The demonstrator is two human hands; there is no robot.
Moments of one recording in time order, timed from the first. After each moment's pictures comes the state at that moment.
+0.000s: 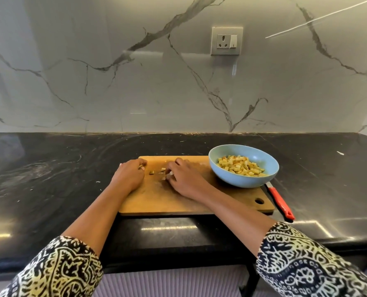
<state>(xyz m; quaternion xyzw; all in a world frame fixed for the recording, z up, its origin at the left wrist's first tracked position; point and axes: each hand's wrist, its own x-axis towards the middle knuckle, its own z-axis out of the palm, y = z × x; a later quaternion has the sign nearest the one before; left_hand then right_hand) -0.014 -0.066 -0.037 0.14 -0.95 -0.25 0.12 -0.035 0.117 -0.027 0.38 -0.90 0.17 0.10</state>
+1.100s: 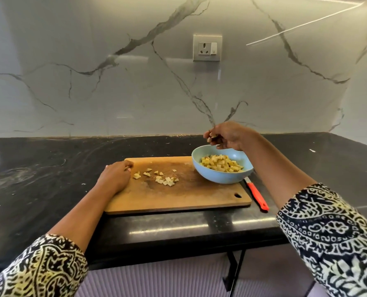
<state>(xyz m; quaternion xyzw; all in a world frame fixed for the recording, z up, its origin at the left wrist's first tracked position) -0.006 -0.065 -0.033 0.13 -0.96 -0.24 0.10 -0.085 0.237 0.080 0.09 -0.84 0.53 -0.09</state>
